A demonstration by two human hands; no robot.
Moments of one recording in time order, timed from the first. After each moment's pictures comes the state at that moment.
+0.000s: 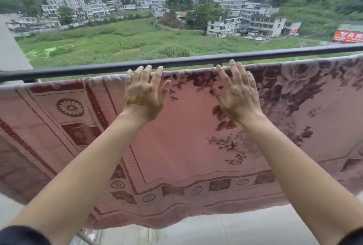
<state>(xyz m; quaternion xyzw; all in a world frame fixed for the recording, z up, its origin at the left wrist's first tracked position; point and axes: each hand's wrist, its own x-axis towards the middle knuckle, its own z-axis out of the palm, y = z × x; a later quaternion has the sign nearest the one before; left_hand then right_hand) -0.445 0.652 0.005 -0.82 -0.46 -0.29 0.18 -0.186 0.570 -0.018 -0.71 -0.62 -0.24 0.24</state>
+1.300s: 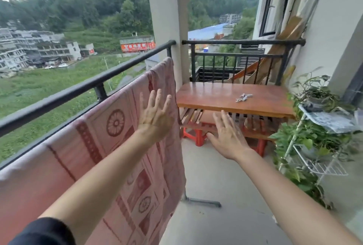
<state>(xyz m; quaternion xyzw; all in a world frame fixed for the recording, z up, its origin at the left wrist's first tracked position) 0.620 0.426 -0.031 -0.97 0.03 -0.22 0.13 0.631 0.178 -0.104 -0.97 -0.11 -0.10 0.17</state>
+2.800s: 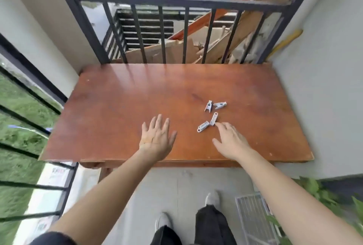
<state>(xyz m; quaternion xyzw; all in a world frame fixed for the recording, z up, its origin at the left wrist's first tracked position) 1.570 0.133 -0.316 -0.98 0.17 0.12 -0.02 1.509 -0.119 -0.314 -0.97 0.10 0.16 0.12</state>
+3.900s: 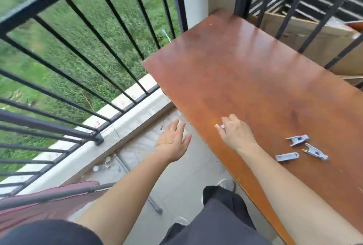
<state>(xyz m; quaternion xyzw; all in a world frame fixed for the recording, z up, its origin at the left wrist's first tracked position) 1.453 0.130 -0.342 -0.90 -0.32 0.18 -0.22 1.615 -0.029 -0.353 -0.90 -0.37 0.18 0.13</state>
